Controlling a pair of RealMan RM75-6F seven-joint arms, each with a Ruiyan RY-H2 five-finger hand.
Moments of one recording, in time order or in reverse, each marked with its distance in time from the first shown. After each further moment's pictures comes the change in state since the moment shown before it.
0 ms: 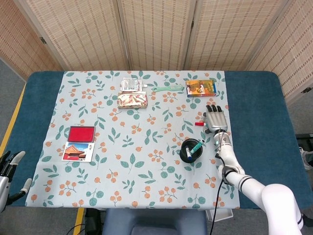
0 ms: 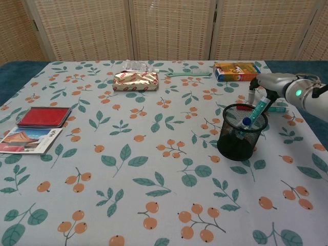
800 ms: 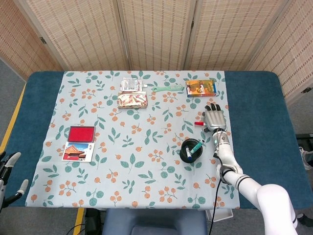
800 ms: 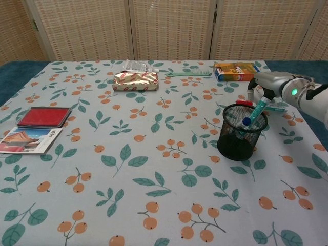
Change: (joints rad) left arm 0.020 -0.002 -0.003 0.024 0.029 0.059 -0.019; right arm 0.008 -0.023 0.022 0.043 -0.046 0.006 0.037
